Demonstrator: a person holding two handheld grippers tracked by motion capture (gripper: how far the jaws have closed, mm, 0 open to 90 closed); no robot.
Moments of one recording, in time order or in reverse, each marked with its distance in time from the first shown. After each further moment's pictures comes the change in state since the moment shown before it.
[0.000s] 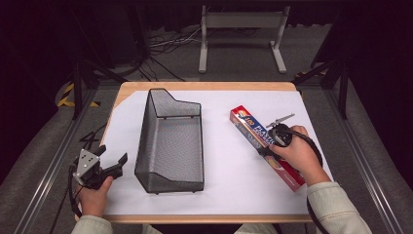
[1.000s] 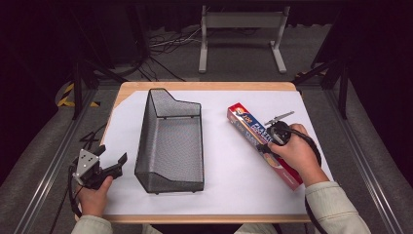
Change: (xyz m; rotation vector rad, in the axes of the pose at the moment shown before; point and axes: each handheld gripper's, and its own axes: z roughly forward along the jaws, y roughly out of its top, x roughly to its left) left arm 0.001 0.000 0.000 -0.001 0.004 0.001; right arm 0.015 0.011 -0.020 -0.025 -0.014 0.009
